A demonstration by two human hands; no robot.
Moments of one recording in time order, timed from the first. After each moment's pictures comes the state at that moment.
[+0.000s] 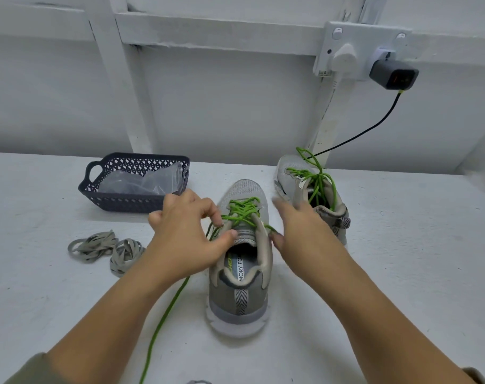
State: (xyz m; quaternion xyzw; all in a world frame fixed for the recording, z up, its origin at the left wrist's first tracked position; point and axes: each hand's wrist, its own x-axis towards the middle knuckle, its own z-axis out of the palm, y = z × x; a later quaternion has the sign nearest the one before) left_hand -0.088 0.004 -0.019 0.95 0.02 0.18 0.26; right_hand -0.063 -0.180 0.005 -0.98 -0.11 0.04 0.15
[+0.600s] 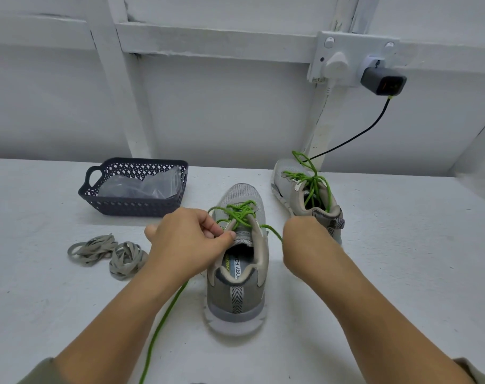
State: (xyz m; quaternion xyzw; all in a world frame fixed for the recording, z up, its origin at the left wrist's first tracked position) left_hand -0.093 -0.008 -0.013 0.93 0.14 0.15 0.32; right_hand -0.061 -0.180 0.007 -0.99 -0.07 0.09 0.04
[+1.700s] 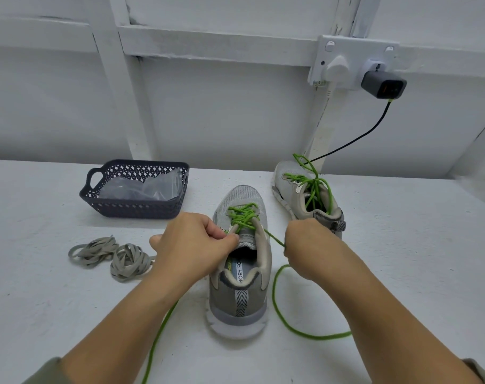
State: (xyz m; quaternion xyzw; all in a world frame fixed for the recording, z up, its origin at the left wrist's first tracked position) left_hand -0.092 -0.013 -0.014 0.92 0.18 0.13 0.33; right_hand -0.051 -0.186 0.001 -0.99 -0.10 0.11 -0.01
